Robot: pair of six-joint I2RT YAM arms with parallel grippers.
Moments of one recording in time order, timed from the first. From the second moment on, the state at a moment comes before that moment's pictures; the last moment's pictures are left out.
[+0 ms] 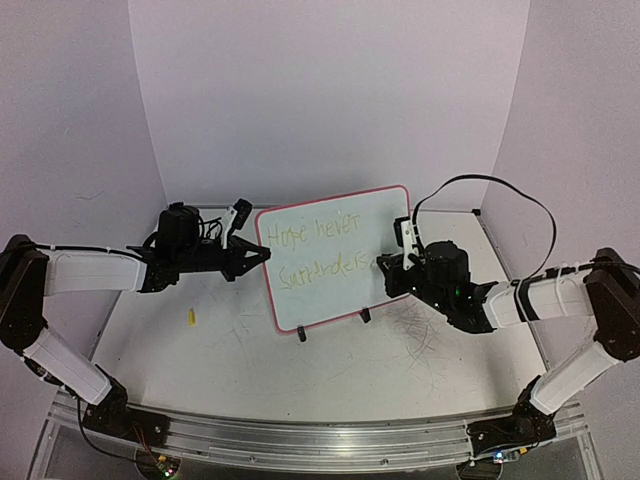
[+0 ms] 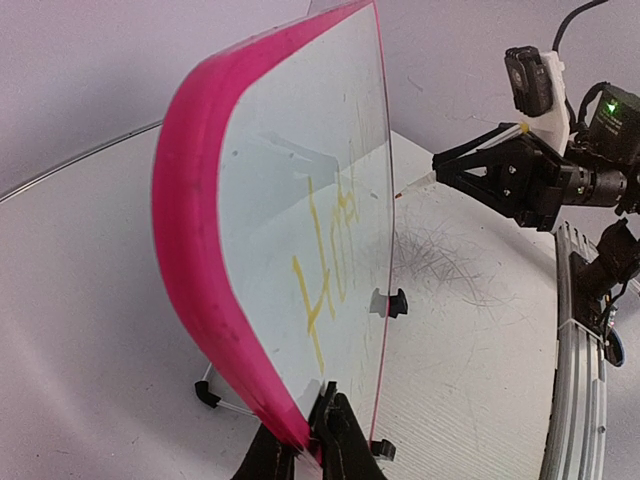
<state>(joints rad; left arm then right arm) -0.53 1.46 0.79 0.31 0.54 -0.05 0.74 1.51 0.66 0.56 0.20 0.18</state>
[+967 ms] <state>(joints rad) -0.54 1.46 0.79 0.31 0.52 -0.06 0.74 1.09 0.65 0.41 0.19 0.21</state>
